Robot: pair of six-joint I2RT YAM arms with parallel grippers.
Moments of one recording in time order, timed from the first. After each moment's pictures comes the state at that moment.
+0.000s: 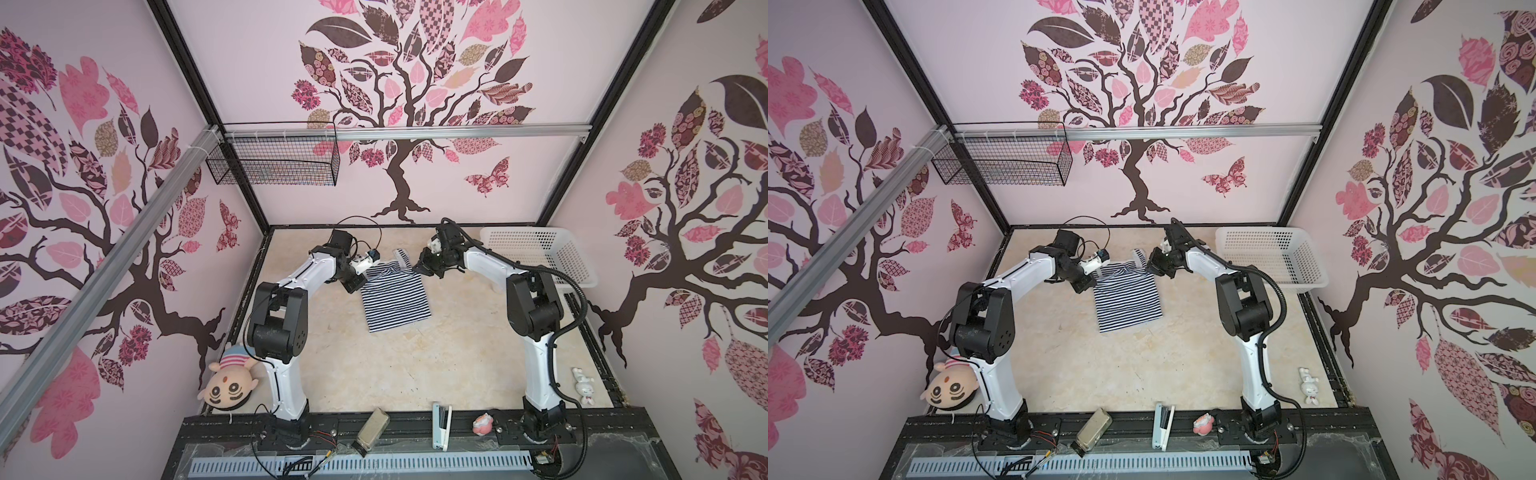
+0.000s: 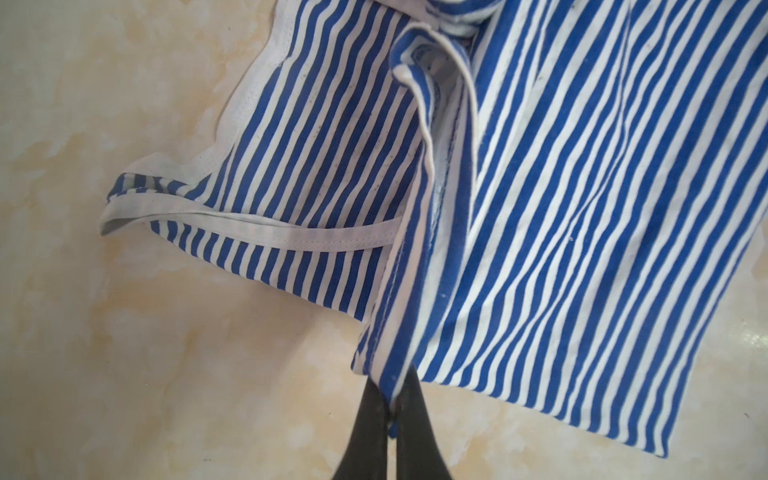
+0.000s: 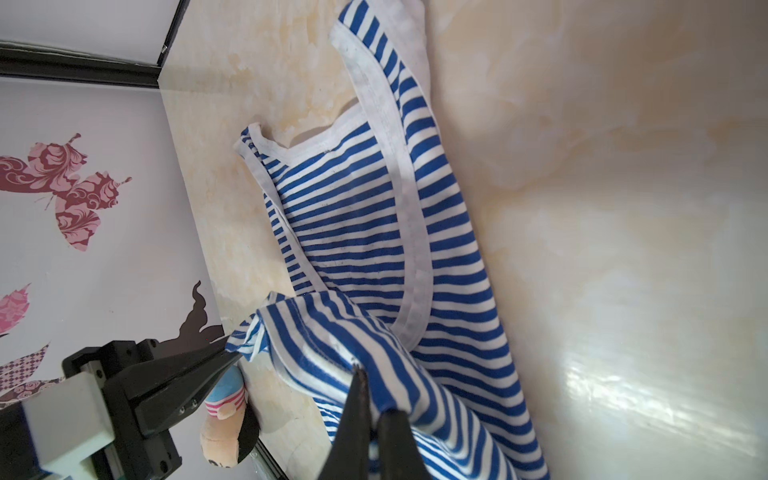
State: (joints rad) left arm -0.22 1.94 1.47 -0.71 0.26 0.72; right arm 0.38 2.18 1.71 -0.46 -0.53 0.79
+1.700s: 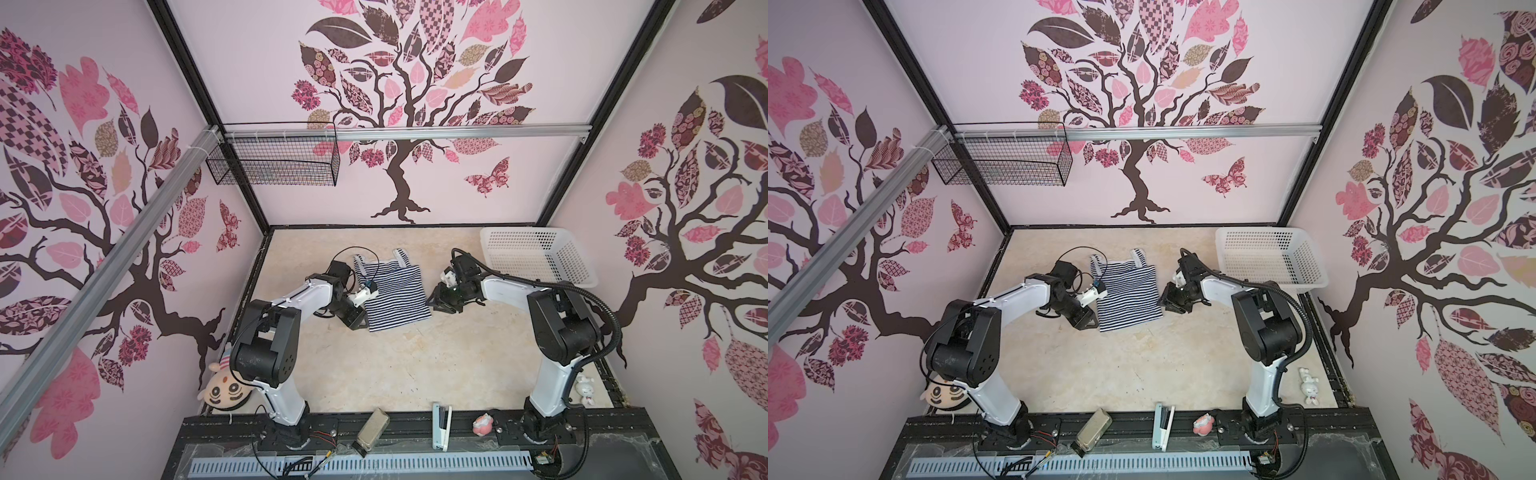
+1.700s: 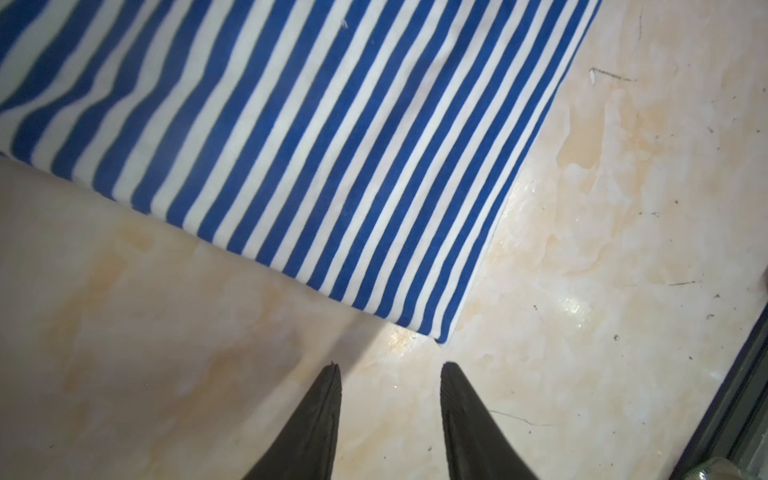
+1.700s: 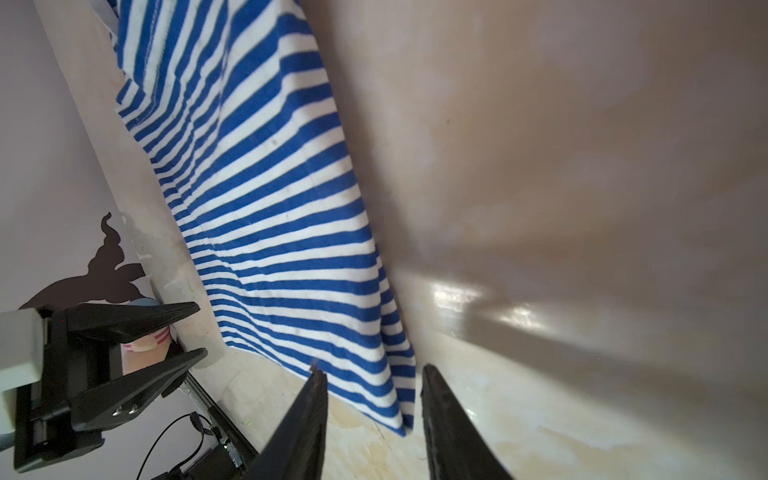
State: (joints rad) left arm -0.26 1.74 1.09 -0.73 0.42 0.54; right arm 0.38 1.88 1.15 -0.37 -0.52 0.68
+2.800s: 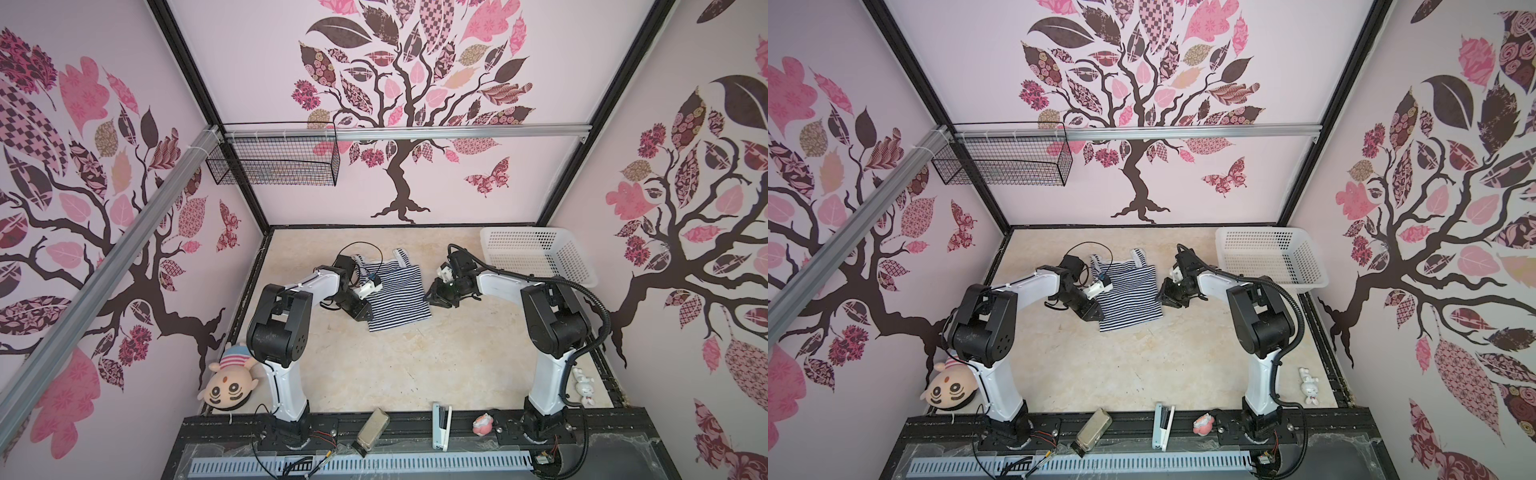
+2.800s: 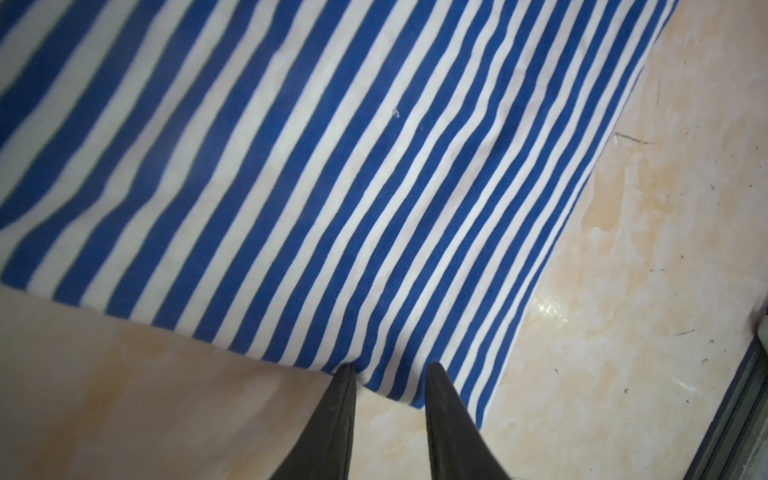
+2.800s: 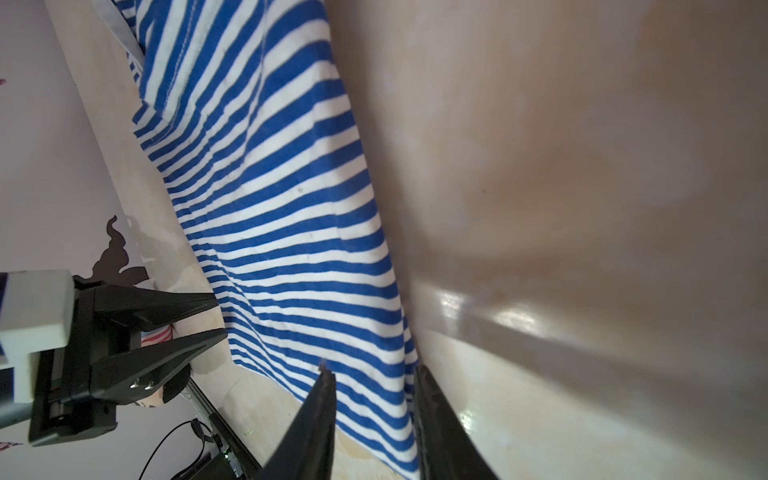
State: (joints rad) left arm -0.26 1.90 1.22 -0.74 0.47 0.52; right arm 0.38 1.94 1.23 -0.37 -0.54 0.66
